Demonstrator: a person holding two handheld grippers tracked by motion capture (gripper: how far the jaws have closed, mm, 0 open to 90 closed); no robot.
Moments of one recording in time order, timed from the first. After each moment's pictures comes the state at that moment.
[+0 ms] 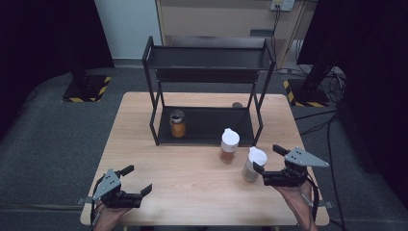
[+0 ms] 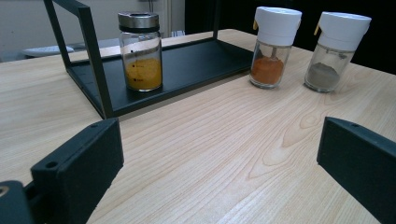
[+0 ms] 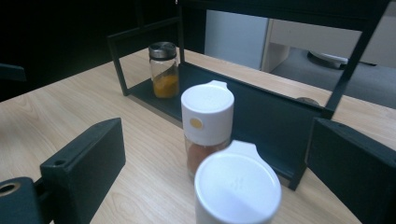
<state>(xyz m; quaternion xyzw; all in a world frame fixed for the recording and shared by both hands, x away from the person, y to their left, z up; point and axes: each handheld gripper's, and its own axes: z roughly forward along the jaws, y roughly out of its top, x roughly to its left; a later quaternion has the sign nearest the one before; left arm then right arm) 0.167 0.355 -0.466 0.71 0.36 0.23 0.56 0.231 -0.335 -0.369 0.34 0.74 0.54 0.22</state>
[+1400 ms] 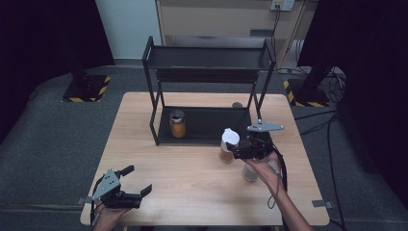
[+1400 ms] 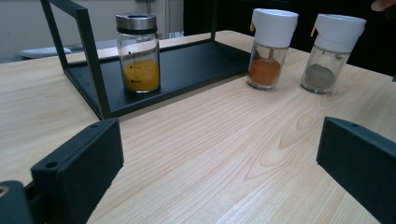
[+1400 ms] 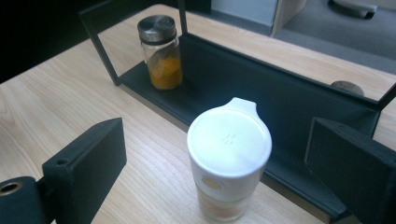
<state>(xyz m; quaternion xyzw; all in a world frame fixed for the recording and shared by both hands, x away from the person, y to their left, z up) 0.167 0.356 -0.467 0.71 0.36 0.23 0.56 0.319 -0.251 -0.334 0.37 0.79 0.45 0.17</state>
